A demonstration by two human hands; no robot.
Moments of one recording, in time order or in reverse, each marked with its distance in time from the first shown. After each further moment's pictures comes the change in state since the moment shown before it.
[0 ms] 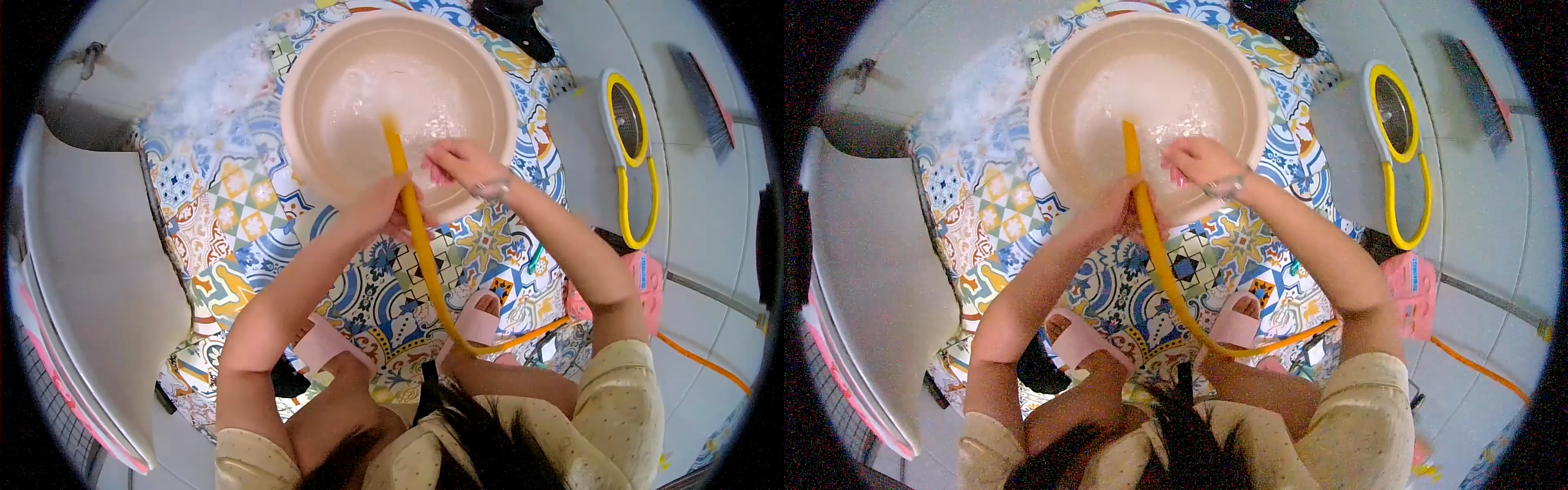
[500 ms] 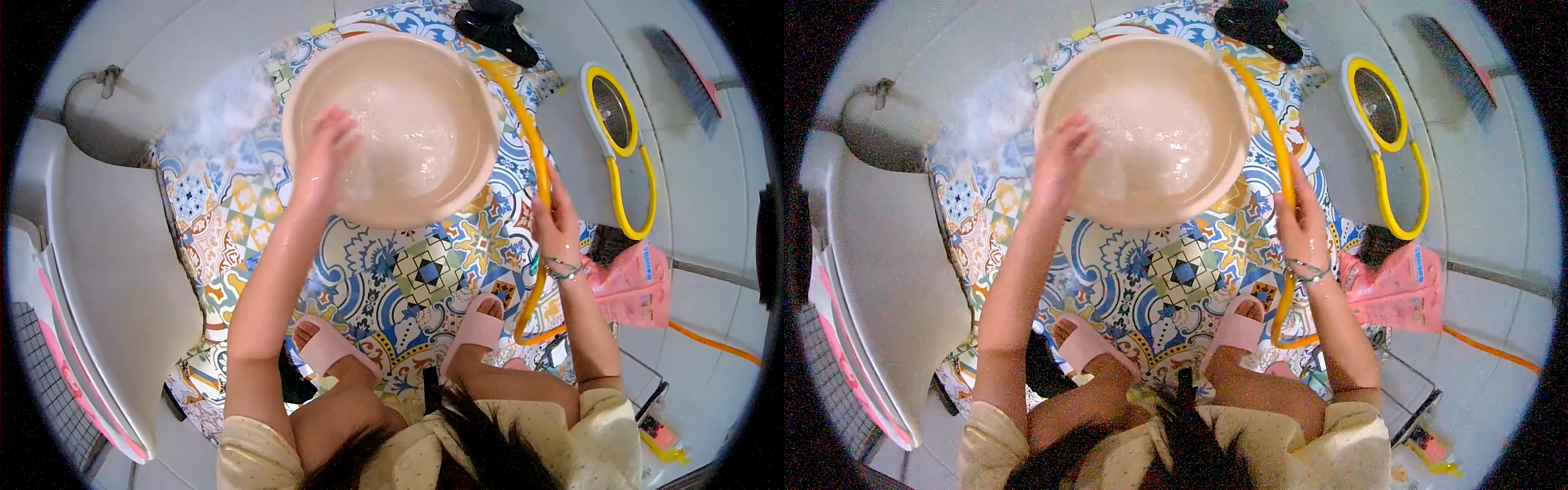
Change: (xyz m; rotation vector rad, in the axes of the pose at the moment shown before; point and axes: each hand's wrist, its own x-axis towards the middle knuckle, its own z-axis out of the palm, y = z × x) left_hand -0.002 0.054 -0.018 -0.091 0.411 0.764; right_hand -0.170 0.000 0.002 0.088 0.838 -0.017
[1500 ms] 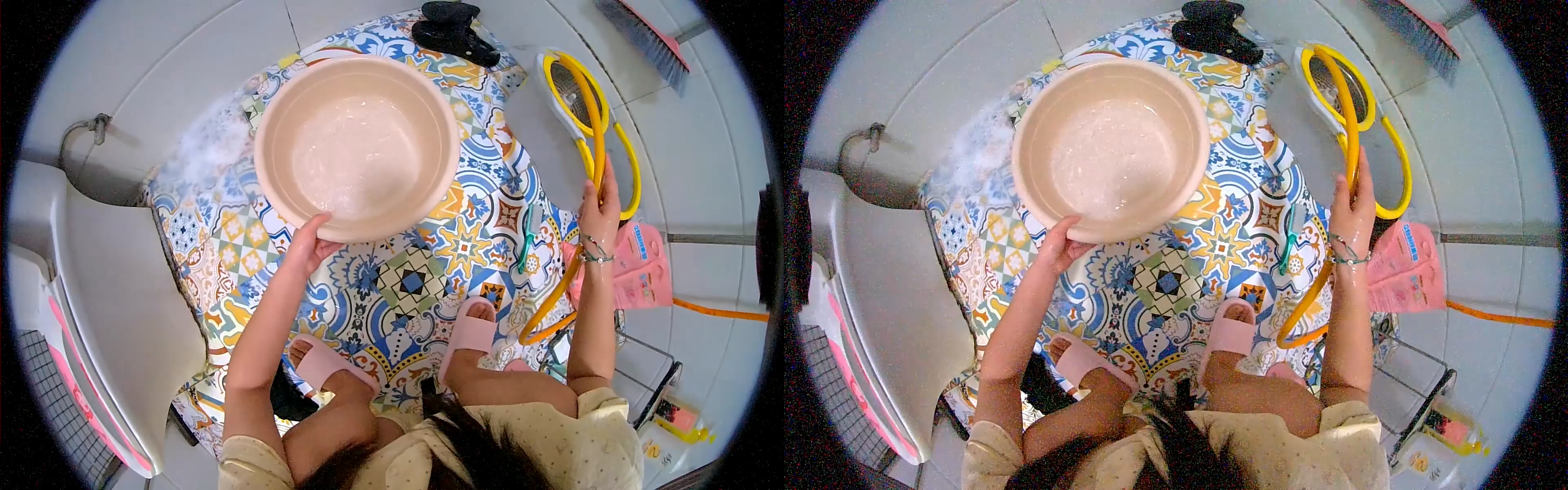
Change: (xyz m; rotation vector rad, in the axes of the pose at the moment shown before) left_hand -0.048 -0.069 -0.056 0.118 -0.015 -0.614; right_hand 0.008 0.043 -0.109 -0.150 0.507 -0.113
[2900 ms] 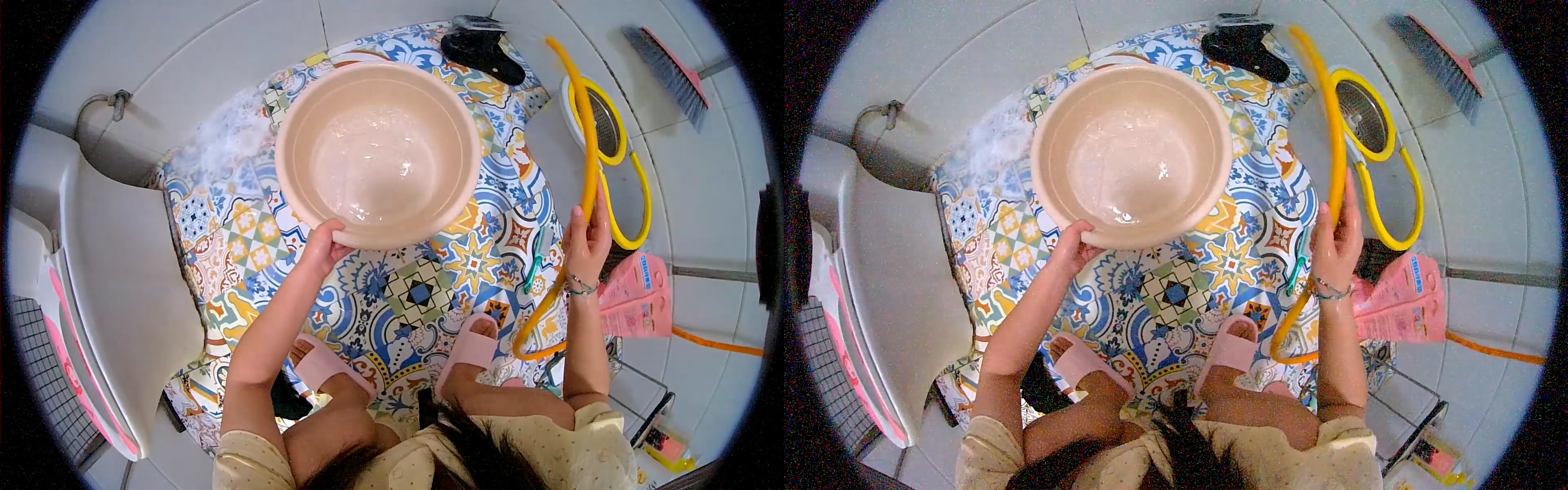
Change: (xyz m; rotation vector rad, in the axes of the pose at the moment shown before) left_hand 0.006 -0.003 0.001 -0.064 0.054 -0.003; right_hand -0.028 -0.039 0.033 0.323 -0.146 -0.097
